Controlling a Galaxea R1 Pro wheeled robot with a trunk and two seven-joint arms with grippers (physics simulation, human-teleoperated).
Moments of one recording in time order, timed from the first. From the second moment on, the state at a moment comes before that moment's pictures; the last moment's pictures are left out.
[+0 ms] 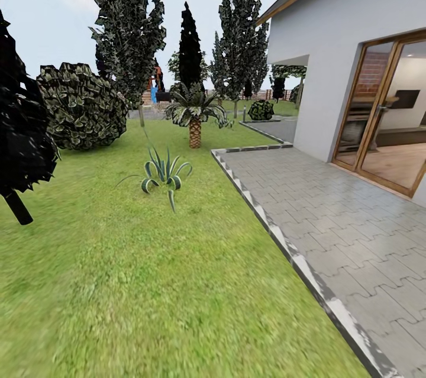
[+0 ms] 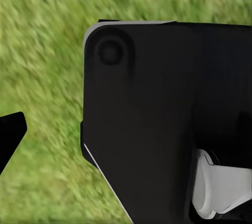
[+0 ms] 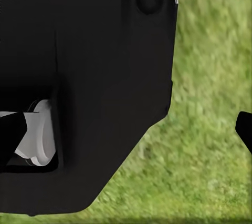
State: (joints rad) left arm 0.03 -0.03 0.05 -0.02 0.00 -0.24 0.01; right arm 0.03 0.03 0.01 0.01 0.02 -0.11 -0.02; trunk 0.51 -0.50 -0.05
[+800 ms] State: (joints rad) left arm 0.03 -0.03 0.05 -0.02 0.00 -0.23 0.00; right arm 0.03 0.04 0.01 0.01 0.01 -0.12 -0.08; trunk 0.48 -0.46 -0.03
